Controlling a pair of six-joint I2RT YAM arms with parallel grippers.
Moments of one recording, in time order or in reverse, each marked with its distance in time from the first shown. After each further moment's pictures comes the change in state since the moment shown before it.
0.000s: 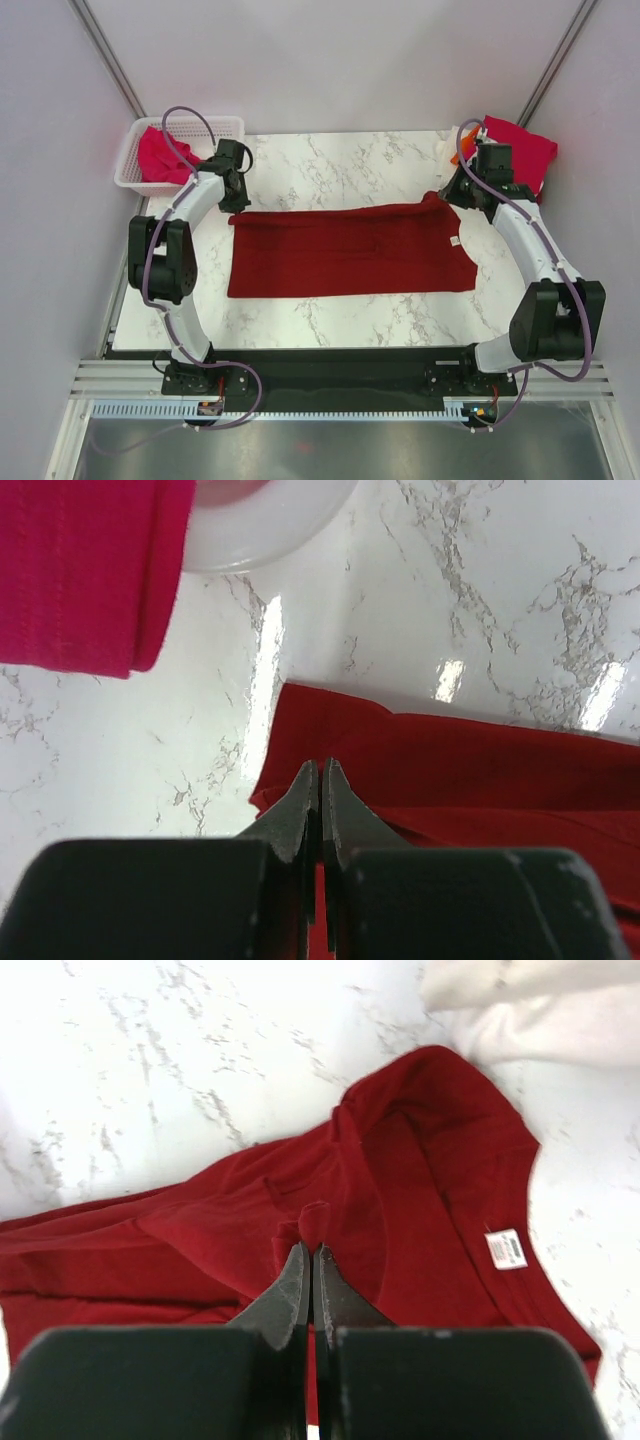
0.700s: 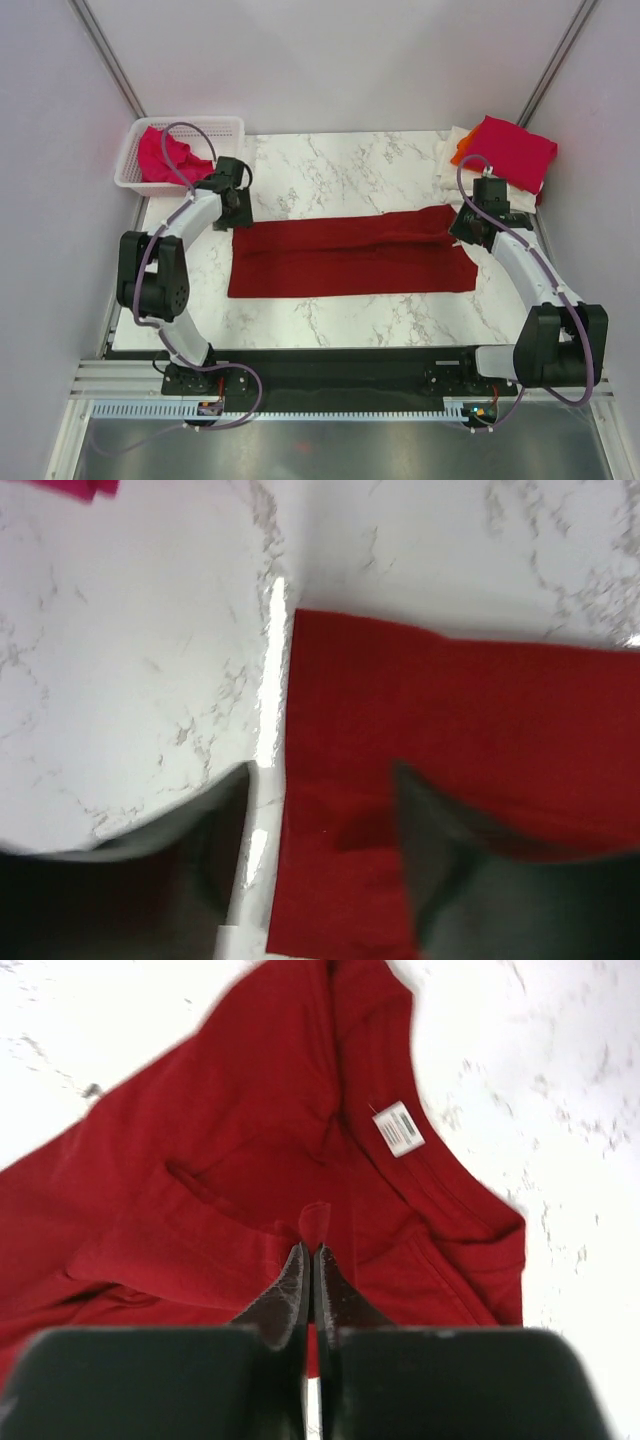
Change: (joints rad) left arm -0.020 -0.129 -0.203 0.054 0.011 0.026; right arm 0.000 -0.148 -0.260 -0.045 0.206 0.066
